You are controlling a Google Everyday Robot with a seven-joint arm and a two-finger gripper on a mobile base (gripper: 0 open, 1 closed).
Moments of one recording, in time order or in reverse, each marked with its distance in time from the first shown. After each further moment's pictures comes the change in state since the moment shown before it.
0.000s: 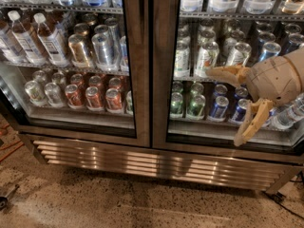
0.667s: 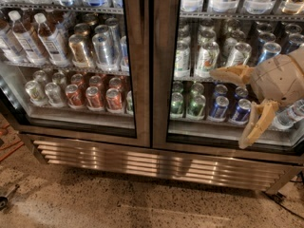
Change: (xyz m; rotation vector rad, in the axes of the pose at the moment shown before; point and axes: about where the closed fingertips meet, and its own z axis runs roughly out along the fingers) arm 0.005 0.005 -0.005 0.010 0.094 -0.010
